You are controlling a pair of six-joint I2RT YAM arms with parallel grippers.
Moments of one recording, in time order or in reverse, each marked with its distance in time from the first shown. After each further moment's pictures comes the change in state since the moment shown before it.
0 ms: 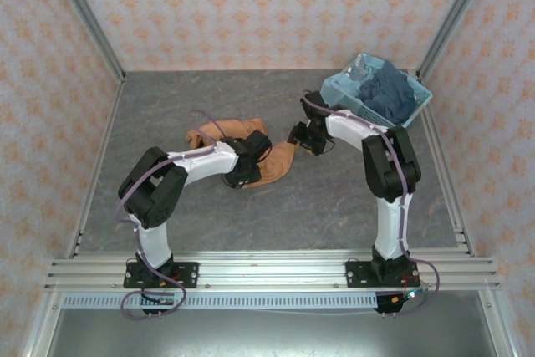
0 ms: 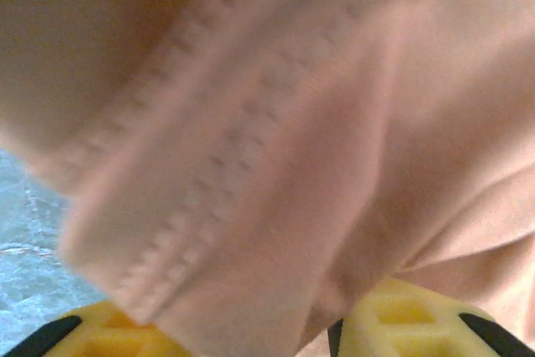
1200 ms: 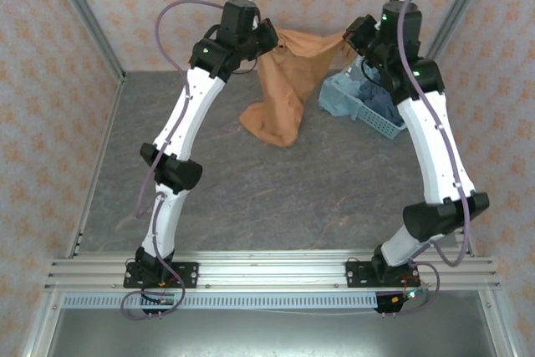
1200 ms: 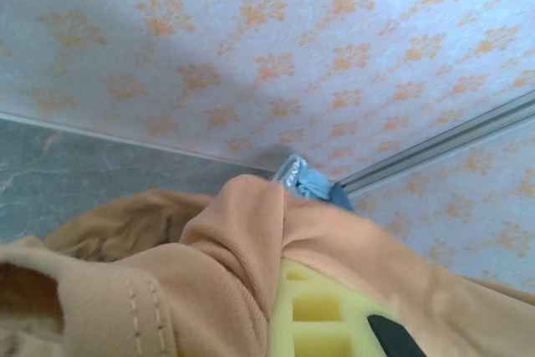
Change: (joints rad) left arm 0.207 0.428 1.629 -0.219 0.205 0.201; right arm -0.149 -0.462 0.562 -0.057 0.227 0.049
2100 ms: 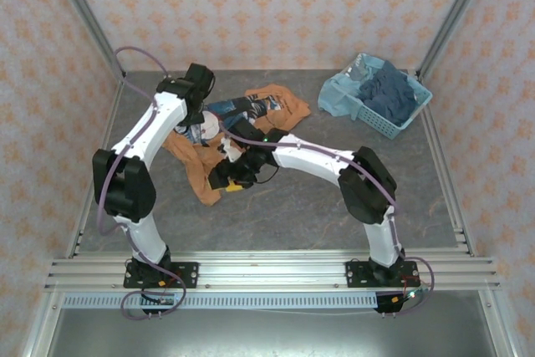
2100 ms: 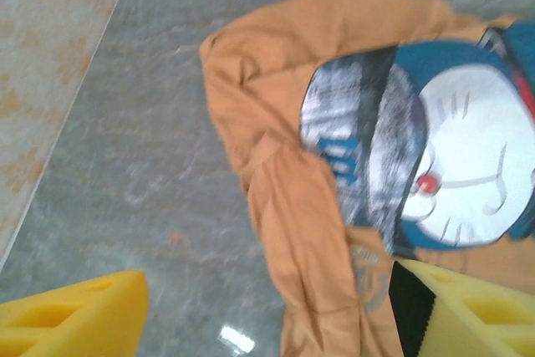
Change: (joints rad) left arm 0.205 -0.509 -1.174 -0.220 -0.602 0.159; right arm 0.637 0.418 -0.416 0.050 -0.705 -0.171
